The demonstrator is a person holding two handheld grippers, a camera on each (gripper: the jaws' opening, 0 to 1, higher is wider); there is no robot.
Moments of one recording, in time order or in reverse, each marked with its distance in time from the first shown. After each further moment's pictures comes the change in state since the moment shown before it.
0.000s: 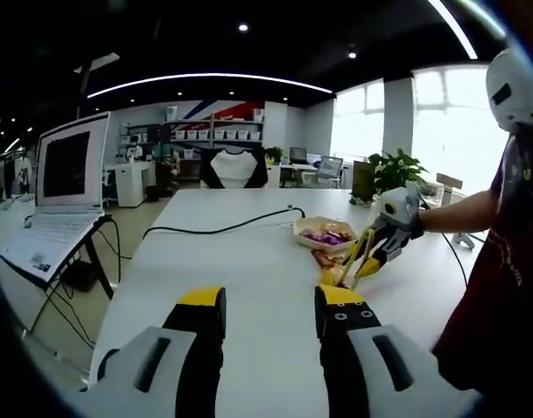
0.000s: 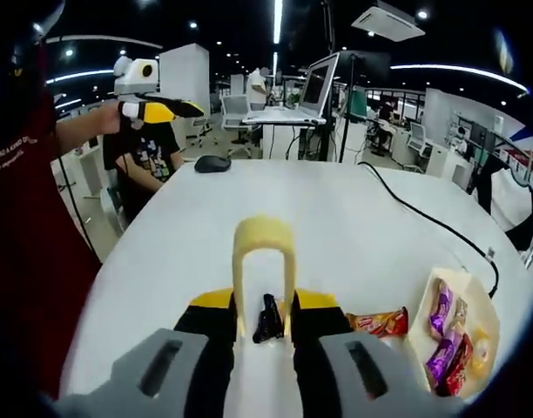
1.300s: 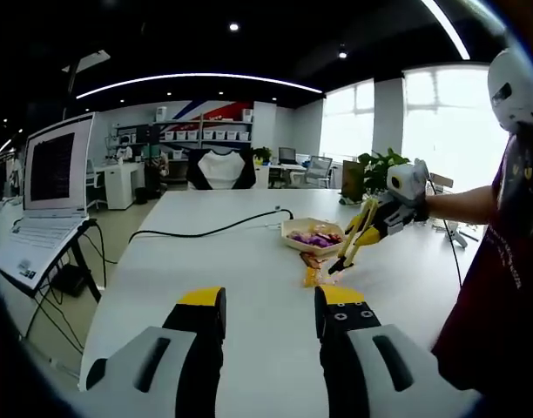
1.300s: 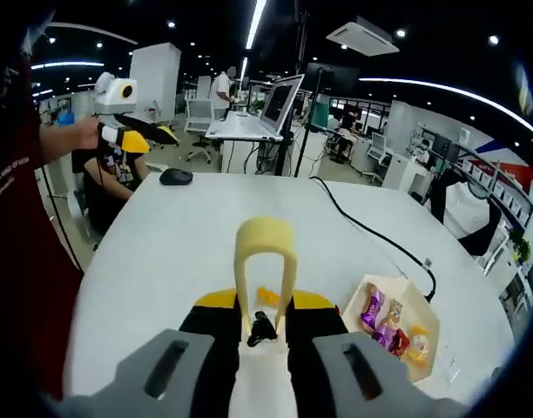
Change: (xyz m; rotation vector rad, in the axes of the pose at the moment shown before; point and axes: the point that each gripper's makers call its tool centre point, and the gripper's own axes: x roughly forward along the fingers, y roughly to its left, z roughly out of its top) left arm 0.014 -0.016 0.003 0.010 -0.004 -0.059; right arm -0.075 -0.034 0.029 -0.066 0.009 -0.280
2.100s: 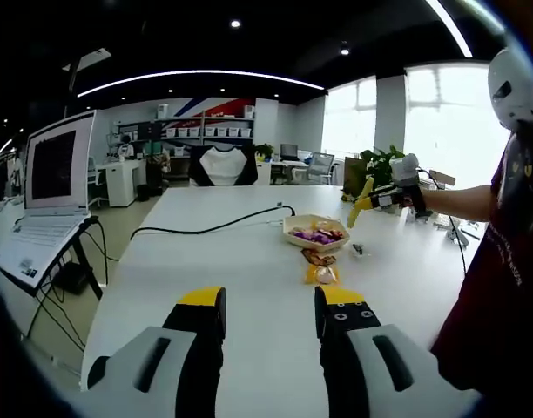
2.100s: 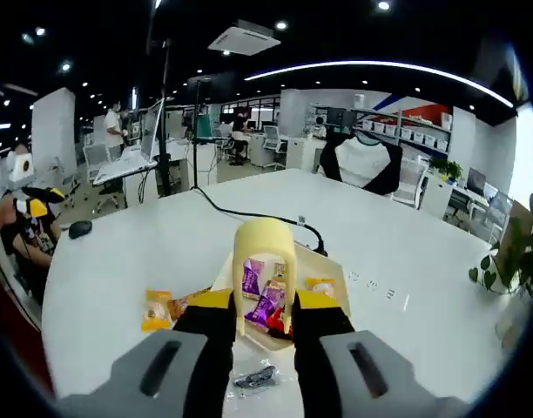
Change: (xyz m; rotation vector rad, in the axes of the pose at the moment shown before) left arm 0.003 -0.002 -0.001 0.003 0.016 0.001; right arm -0.079 -0.119 -0.073 0.548 -0.083 -0.475
